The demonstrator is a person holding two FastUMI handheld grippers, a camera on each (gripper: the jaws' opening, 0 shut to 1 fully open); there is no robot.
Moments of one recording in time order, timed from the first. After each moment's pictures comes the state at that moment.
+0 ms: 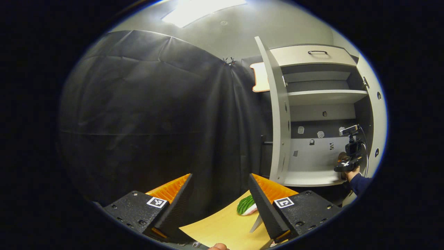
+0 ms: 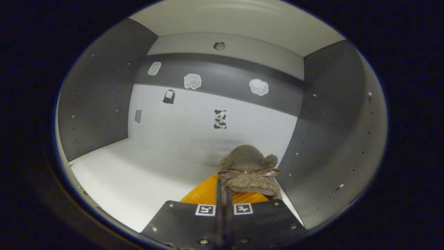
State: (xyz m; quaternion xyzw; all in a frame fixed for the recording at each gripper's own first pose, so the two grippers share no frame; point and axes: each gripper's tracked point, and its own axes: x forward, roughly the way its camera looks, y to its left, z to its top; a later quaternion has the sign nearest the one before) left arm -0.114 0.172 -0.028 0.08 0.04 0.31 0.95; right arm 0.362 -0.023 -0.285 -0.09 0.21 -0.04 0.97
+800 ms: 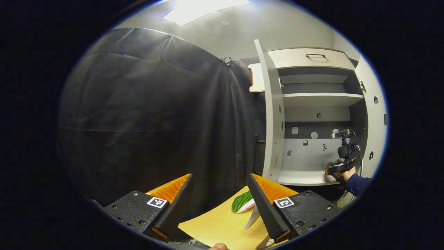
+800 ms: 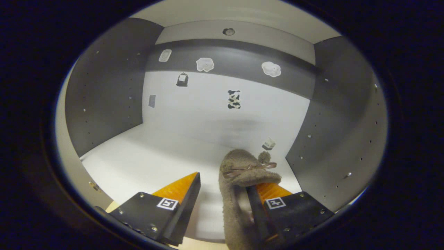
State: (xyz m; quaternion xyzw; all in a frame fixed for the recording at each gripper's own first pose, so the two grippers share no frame) left arm -0.112 0.147 -0.030 0.06 0.04 0.26 0.96; right arm 0.315 -0.006 -0.295 -0.07 0.29 0.02 0.95
